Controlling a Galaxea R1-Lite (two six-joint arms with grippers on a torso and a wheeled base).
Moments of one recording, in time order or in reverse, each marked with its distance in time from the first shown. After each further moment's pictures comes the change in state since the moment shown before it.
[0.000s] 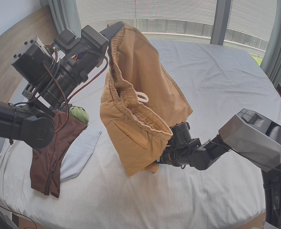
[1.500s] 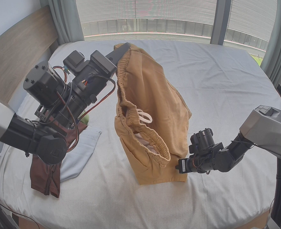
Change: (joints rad) left arm -0.012 0.088 0.120 -0.184 0.002 0.002; right arm -0.121 -0.135 0.303 0.002 -0.059 -0.215
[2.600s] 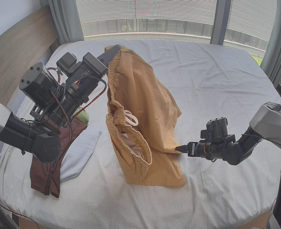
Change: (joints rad) left arm 0.054 -0.013 0.028 0.001 -0.003 0.026; right arm -0.121 -0.027 0.023 -0.219 0.097 0.036
